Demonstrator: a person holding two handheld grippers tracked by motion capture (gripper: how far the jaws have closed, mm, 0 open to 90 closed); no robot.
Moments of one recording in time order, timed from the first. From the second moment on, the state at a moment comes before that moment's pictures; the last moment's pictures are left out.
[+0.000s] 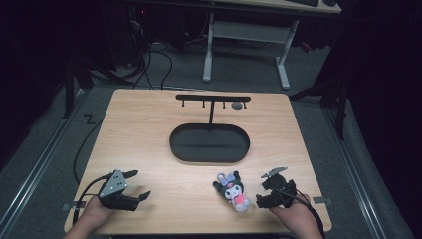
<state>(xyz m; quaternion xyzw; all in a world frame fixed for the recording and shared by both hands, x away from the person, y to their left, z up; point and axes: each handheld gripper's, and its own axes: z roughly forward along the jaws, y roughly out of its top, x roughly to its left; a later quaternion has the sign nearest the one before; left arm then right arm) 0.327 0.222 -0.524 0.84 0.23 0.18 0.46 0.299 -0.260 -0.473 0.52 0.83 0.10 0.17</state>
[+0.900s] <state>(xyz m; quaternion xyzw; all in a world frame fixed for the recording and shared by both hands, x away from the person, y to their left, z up) 0.328 0.222 -0.524 0.84 0.23 0.18 0.46 0.286 -0.208 -0.442 0.47 0.86 0.15 0.15</state>
